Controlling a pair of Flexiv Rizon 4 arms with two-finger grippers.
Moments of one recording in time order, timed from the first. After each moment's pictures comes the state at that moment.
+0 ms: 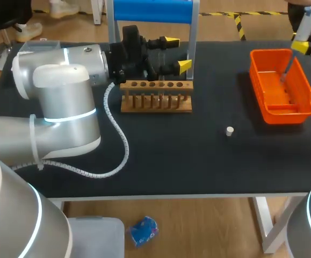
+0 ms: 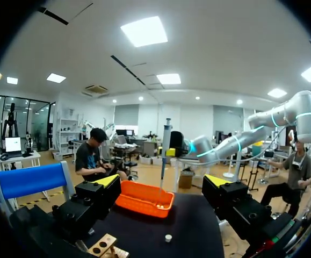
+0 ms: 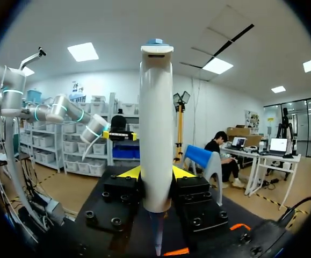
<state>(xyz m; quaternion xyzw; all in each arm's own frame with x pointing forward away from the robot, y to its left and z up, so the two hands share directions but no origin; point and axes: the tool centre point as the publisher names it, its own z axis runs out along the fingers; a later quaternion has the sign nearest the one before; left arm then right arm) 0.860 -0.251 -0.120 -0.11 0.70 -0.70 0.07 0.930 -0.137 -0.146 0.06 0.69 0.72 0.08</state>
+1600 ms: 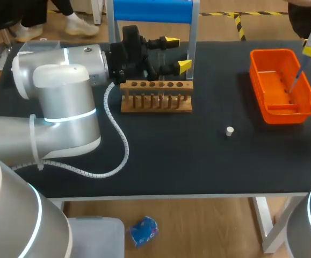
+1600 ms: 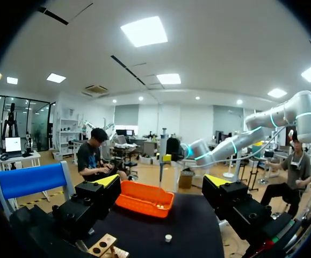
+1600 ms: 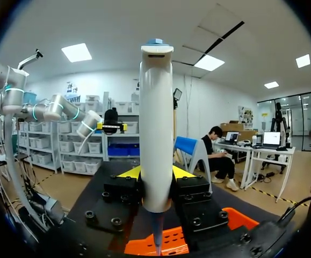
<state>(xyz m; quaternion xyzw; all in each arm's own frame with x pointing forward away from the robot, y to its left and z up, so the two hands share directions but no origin) 0.860 -0.251 -0.120 -0.11 0.70 -0.70 0.07 0.951 -0.183 -0.178 0.09 0.69 0.71 0.08</state>
